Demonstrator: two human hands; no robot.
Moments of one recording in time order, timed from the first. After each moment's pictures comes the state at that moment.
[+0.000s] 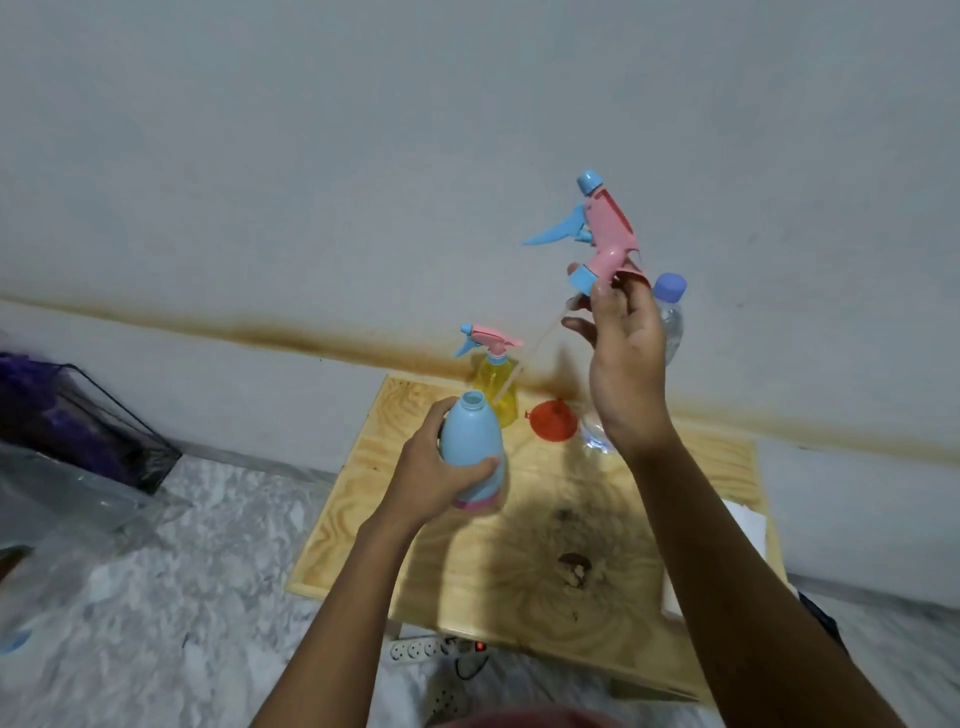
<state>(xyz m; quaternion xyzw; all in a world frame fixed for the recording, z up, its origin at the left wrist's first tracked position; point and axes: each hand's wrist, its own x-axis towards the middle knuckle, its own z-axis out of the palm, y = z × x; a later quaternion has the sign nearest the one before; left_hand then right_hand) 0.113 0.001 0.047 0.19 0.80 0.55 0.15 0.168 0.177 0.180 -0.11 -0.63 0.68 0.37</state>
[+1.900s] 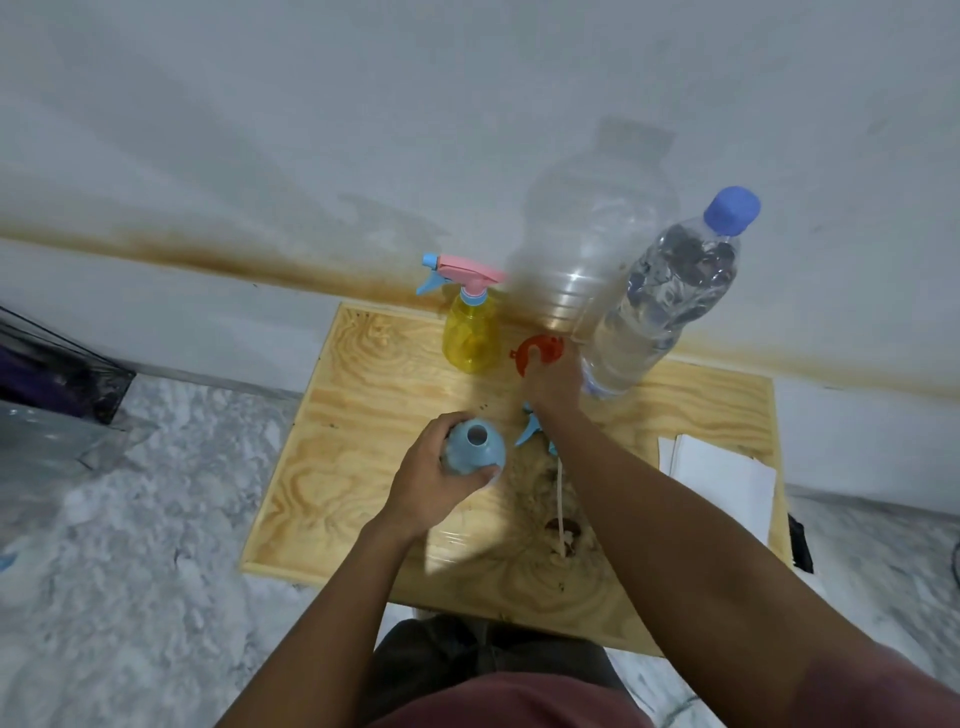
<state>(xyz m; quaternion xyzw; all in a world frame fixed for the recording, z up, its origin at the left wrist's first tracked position) 0.098 0.035 -0.076 0.19 0.79 0.53 0.24 0.073 0.238 -0.072 -0.48 -0.72 0.48 0.10</state>
